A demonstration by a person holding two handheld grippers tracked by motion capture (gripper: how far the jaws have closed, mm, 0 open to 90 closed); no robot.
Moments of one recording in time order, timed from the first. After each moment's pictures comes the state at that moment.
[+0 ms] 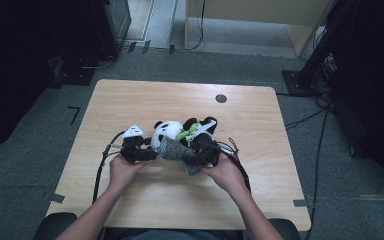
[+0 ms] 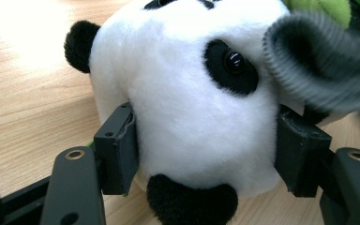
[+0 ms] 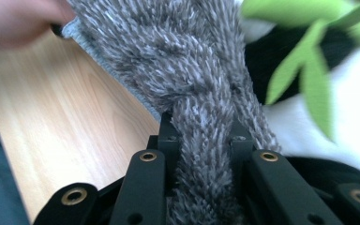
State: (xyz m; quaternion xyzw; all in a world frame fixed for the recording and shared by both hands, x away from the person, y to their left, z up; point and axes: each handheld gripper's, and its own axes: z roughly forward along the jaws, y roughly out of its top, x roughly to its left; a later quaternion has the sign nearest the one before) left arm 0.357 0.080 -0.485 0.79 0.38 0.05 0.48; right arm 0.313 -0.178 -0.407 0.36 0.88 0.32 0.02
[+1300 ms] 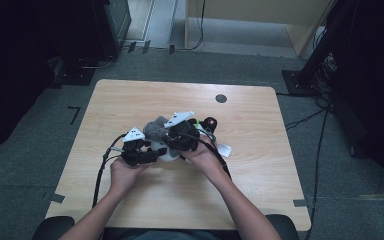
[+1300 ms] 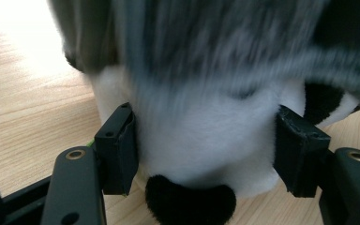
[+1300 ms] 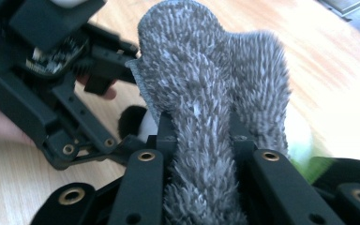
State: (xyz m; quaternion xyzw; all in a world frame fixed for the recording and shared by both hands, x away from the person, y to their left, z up) left arm 0.347 0.077 -0.488 0.79 0.39 0.07 0.48; right arm 0.348 -0.118 -0.407 0.29 0.87 0.37 0.13
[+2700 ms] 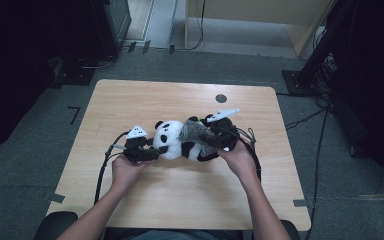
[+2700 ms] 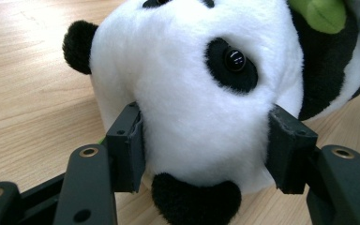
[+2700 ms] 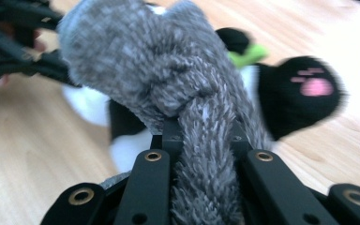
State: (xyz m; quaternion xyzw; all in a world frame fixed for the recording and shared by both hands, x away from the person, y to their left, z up) left arm 0.354 0.071 -0.485 0.79 0.38 0.07 0.47; right arm 0.346 -0.229 -0.395 0.41 0.84 0.34 0.13
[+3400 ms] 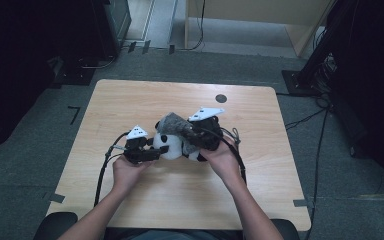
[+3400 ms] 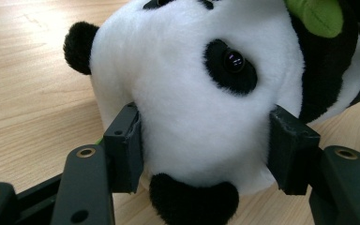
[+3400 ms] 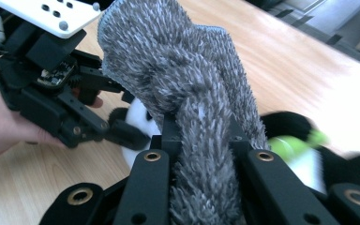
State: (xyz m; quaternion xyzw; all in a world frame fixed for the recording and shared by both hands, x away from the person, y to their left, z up) left arm 0.348 0.068 -0.482 0.79 0.39 0.07 0.47; right arm 0.333 -0.170 -0.374 0.36 0.83 0.40 0.15
